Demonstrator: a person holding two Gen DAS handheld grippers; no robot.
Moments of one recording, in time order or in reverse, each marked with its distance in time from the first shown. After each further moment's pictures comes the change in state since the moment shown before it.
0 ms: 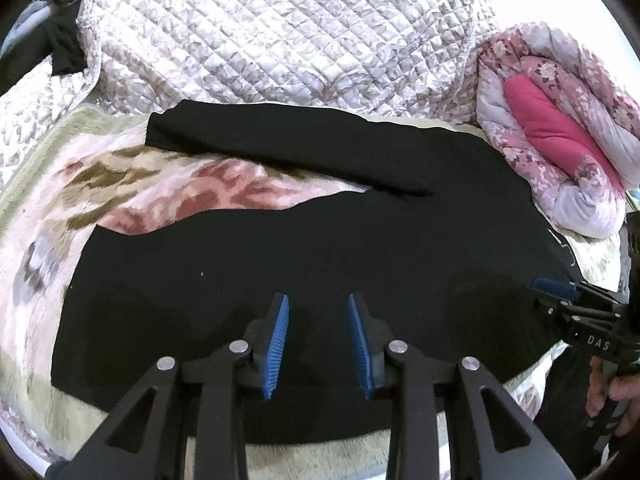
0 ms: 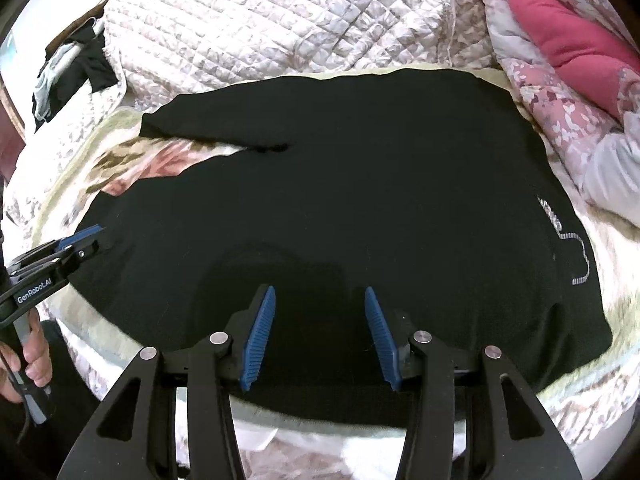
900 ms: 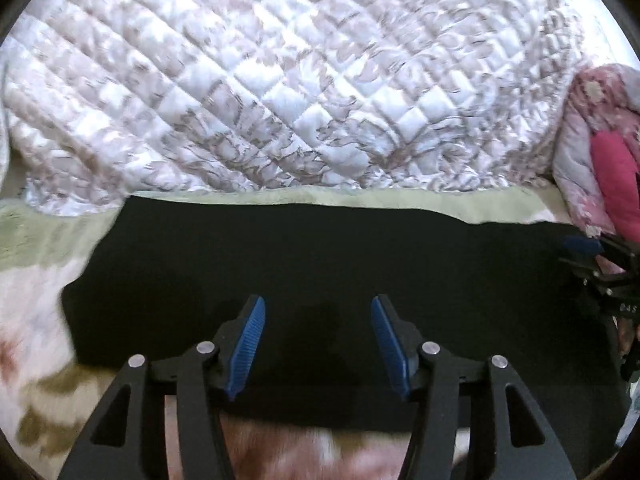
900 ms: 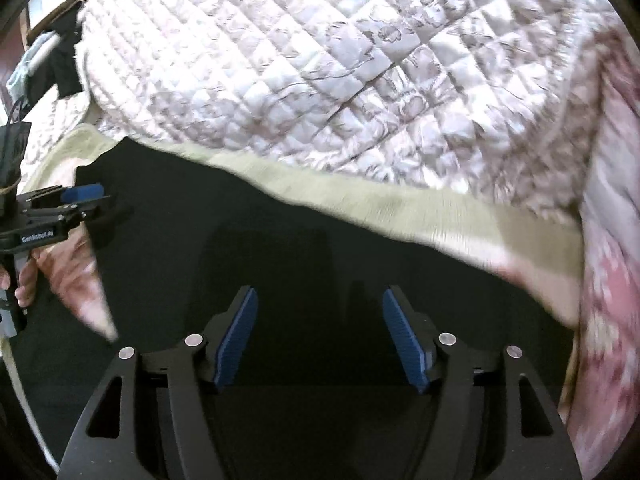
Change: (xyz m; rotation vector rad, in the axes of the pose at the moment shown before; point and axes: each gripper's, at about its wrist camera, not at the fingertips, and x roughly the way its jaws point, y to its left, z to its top) left arm 0.164 0.061 0.190 0.032 0.017 0.012; right arm 0.131 -0.054 0.223 -0.260 0.005 -0.008
